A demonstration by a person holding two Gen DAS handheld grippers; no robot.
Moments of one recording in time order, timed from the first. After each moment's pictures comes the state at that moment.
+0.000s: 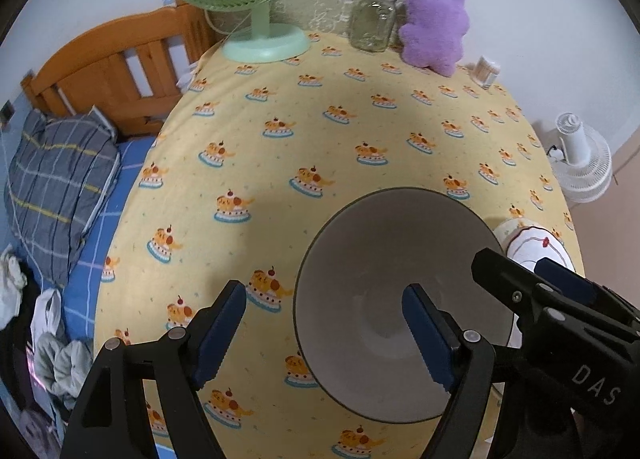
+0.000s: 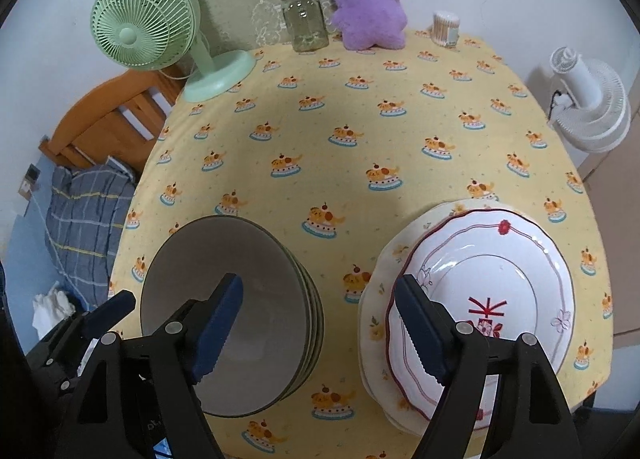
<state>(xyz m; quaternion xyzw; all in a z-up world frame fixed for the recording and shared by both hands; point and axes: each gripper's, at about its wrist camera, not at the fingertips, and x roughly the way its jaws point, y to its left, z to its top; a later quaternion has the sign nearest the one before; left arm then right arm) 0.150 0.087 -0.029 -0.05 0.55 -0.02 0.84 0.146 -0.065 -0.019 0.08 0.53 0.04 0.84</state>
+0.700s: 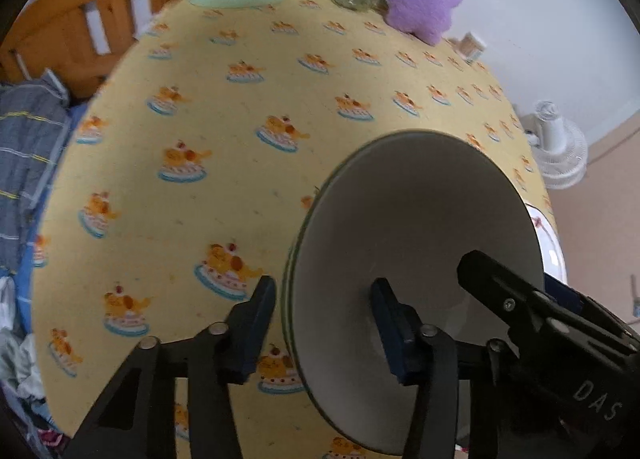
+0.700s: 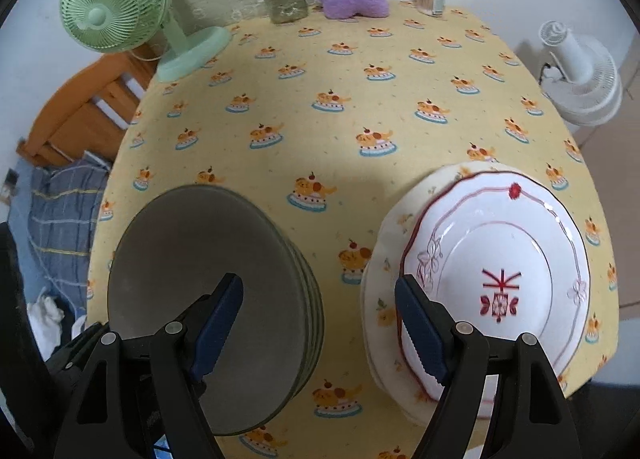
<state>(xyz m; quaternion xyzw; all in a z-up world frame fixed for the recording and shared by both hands) 0.162 0.098 -0.078 -0.11 0.59 -0.12 0.79 0.147 -0.052 -0.048 0.08 0.56 -0.02 0.82</state>
